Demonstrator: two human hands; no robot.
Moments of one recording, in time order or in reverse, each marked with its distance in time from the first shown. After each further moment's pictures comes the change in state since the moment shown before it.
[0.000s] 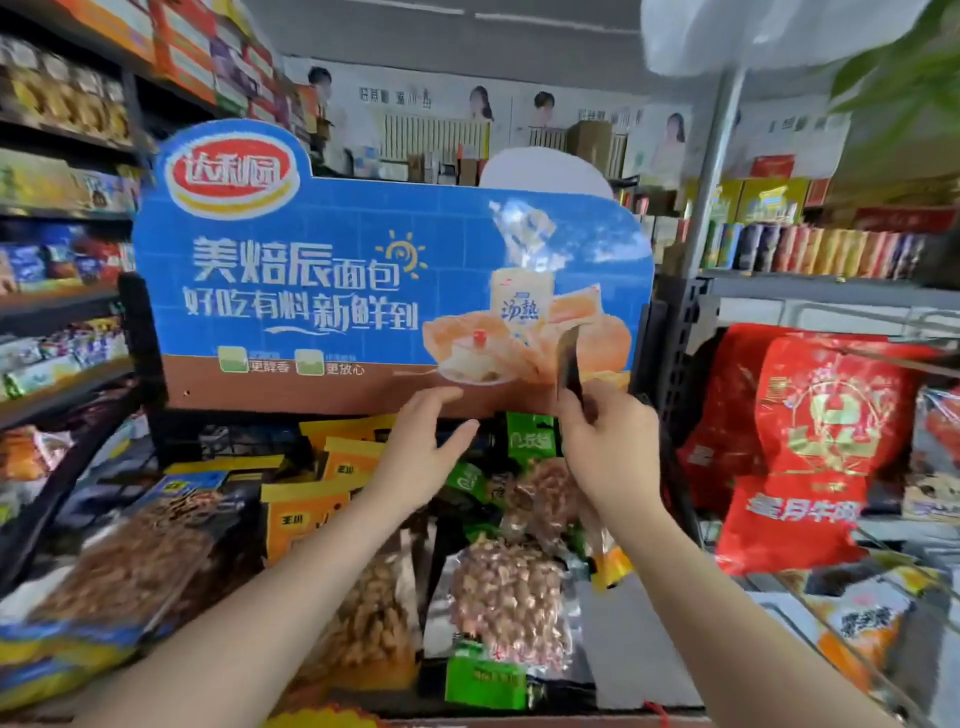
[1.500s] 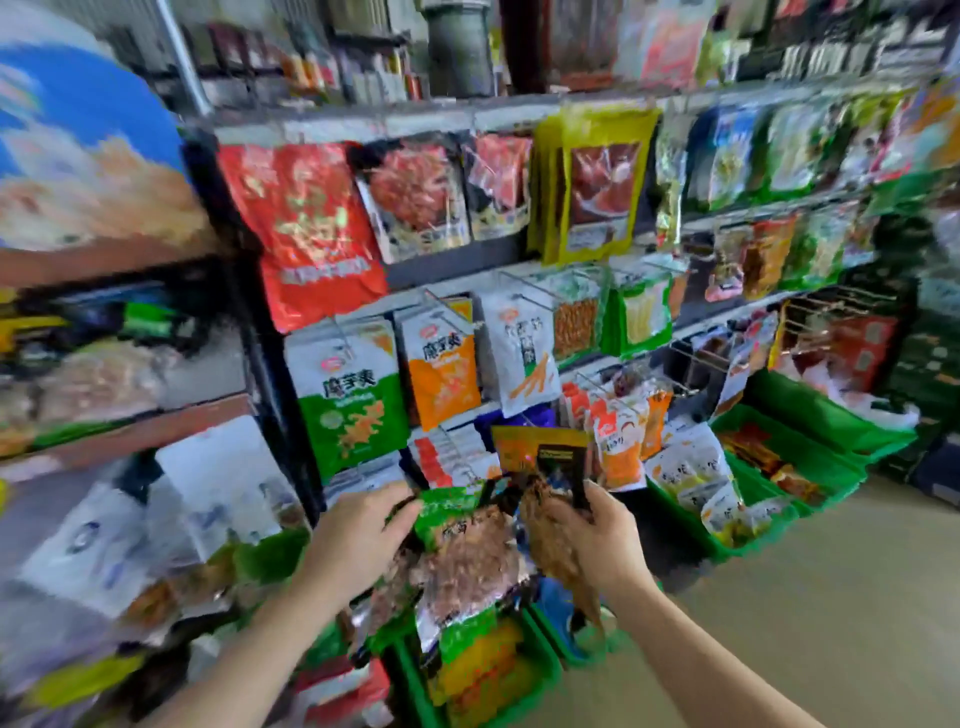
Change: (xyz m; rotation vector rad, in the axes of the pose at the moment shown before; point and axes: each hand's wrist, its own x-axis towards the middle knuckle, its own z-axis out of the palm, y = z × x) left_hand -0.351 0.271 0.215 0.151 -0.505 0.241; right_hand -0.365 0.219 -0.401 0.190 -0.025 0.833
